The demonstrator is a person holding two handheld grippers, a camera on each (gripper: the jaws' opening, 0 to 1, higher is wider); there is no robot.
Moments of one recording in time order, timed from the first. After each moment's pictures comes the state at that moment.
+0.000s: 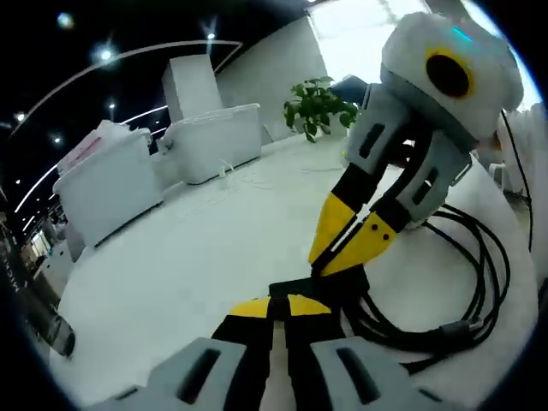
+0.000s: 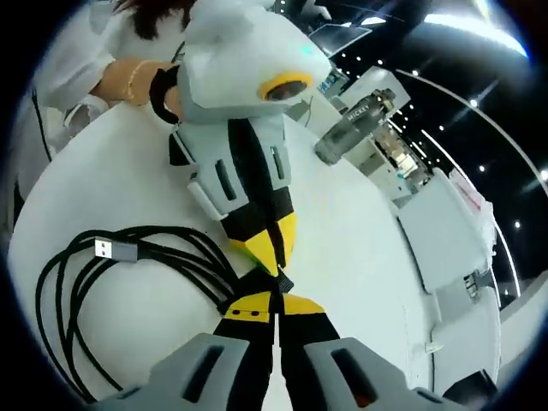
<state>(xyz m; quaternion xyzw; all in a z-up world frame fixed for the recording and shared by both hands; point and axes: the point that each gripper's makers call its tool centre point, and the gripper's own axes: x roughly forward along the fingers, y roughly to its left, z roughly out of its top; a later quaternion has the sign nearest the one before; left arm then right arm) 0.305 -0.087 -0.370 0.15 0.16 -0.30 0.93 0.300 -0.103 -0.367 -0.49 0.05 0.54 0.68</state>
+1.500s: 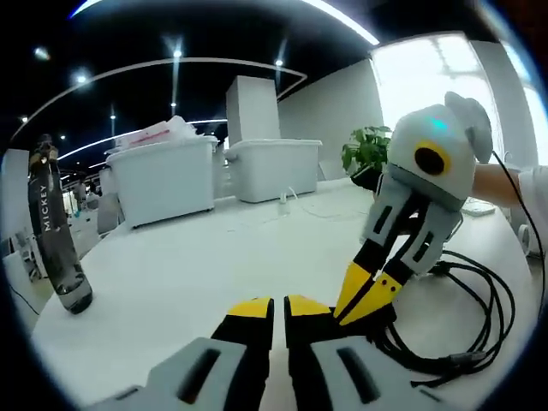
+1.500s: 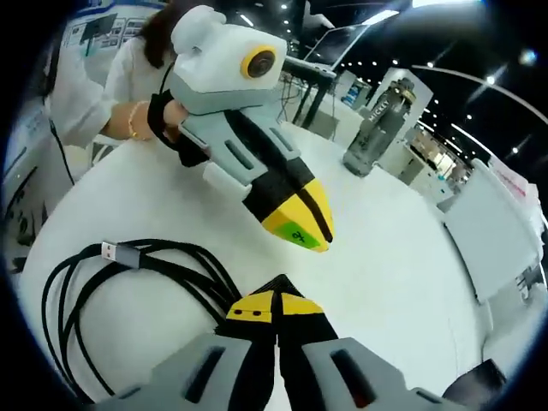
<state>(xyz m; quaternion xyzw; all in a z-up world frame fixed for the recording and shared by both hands) 0.323 -0.034 -0.346 0.06 0.09 -0.21 0.97 0.298 -0.063 -0.382 -0.40 0.09 0.65 0.64</state>
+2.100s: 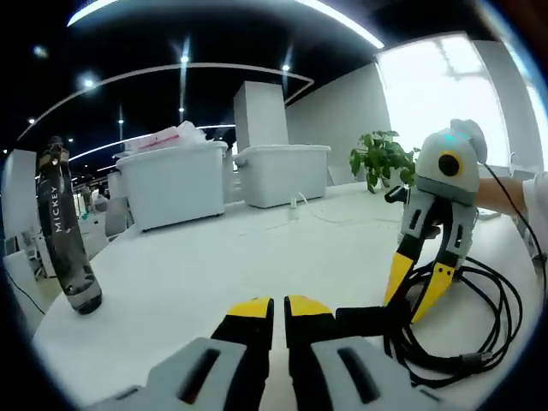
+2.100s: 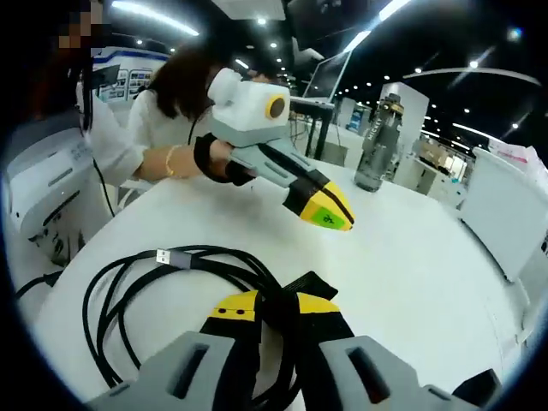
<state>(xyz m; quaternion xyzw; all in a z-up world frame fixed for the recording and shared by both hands) 0.323 -0.022 -0.340 0.06 0.08 -0.18 0.98 0.268 -0.098 -0.371 -0.29 0.09 0.71 0.63</state>
